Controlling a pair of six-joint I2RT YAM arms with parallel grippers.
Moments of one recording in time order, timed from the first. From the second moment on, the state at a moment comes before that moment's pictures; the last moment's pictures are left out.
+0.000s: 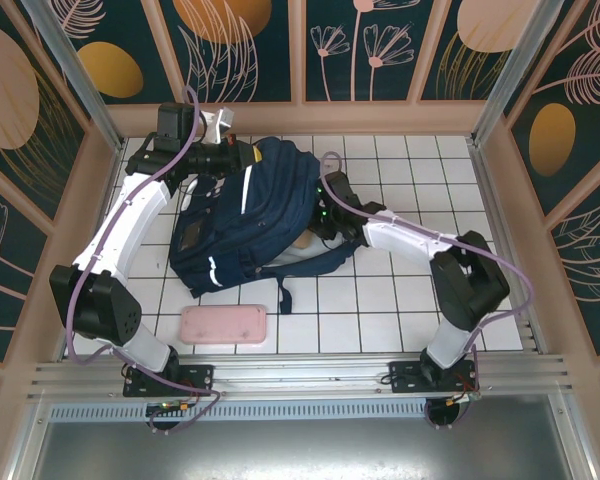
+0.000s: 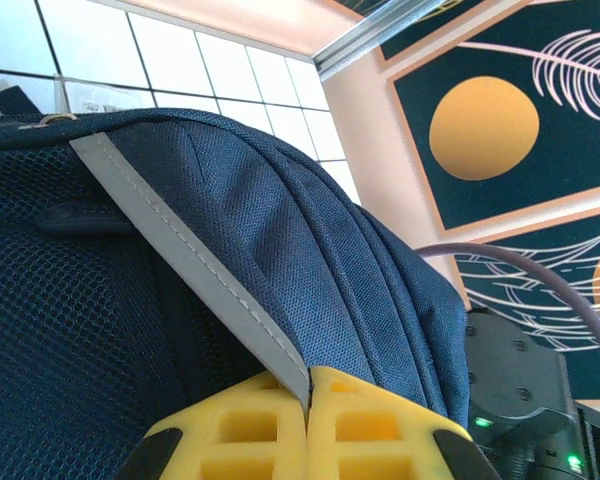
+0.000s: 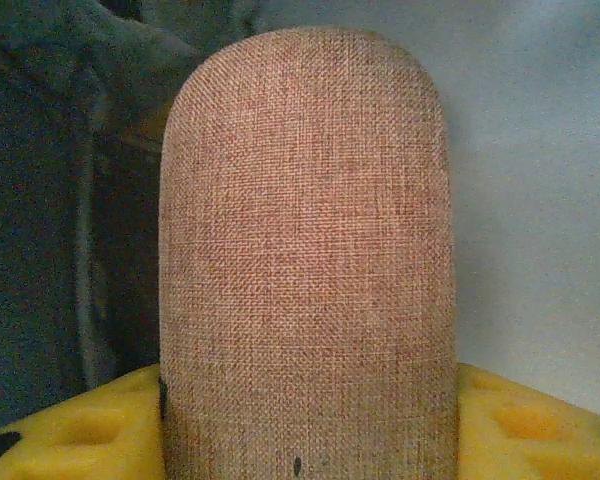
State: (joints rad) left arm -0.24 1.60 1.58 -0.57 0.76 -0.56; right arm 0.67 1.73 1.17 -0.21 -0.19 1.00
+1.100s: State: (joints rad) left arm -0.20 1.59 1.43 -0.34 0.70 -0.68; right arm 0.77 0.83 0.69 -0.06 -0.19 0.24
